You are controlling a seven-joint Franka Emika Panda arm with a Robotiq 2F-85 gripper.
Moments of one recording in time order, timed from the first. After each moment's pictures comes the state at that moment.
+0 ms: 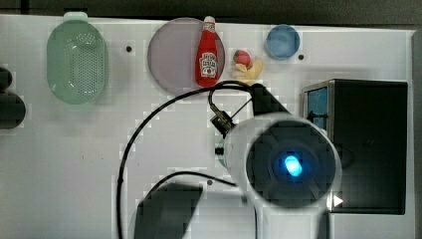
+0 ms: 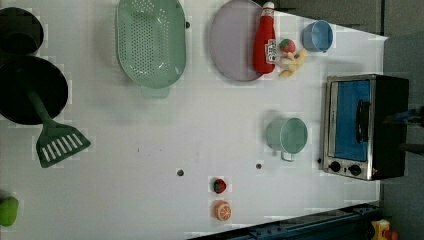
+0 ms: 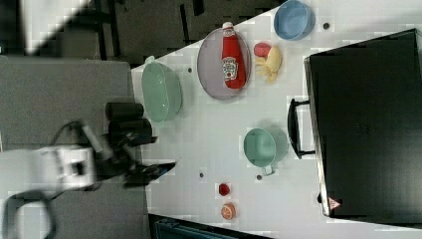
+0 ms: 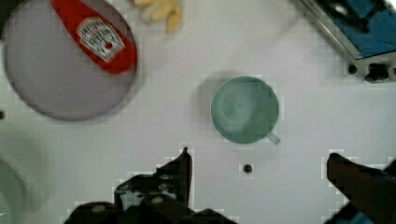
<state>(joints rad) -0.09 -0.26 0.01 -2.09 -0.01 0.26 -0.10</state>
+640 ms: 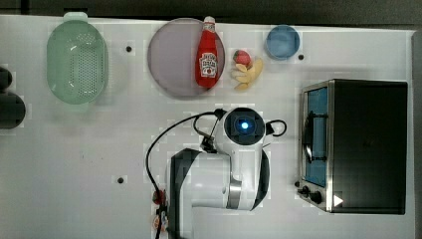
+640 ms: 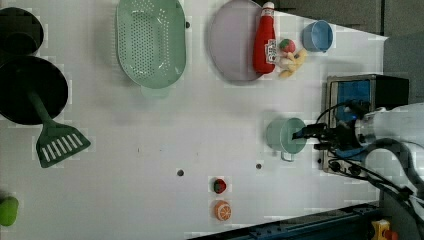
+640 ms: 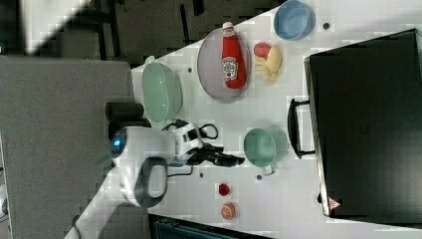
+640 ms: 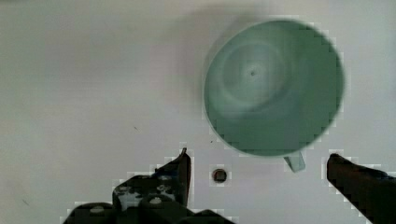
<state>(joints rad) -0.09 0.06 0.02 -2.41 0.00 0.67 -0.52</state>
